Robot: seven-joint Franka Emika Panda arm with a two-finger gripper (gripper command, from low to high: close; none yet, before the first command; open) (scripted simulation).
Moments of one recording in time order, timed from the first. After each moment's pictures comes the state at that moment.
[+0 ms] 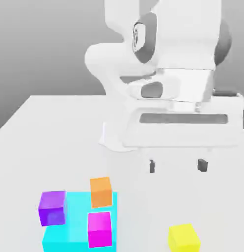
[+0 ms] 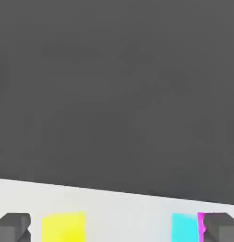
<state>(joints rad) 0.04 0.06 0.18 -2.35 -0.14 2.58 0.96</state>
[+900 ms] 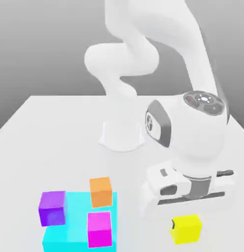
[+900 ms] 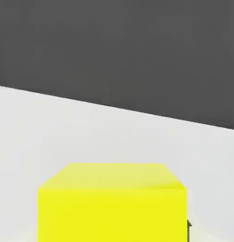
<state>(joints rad) 0.03 0.26 0.16 -2.35 -0.13 2.60 0.91</state>
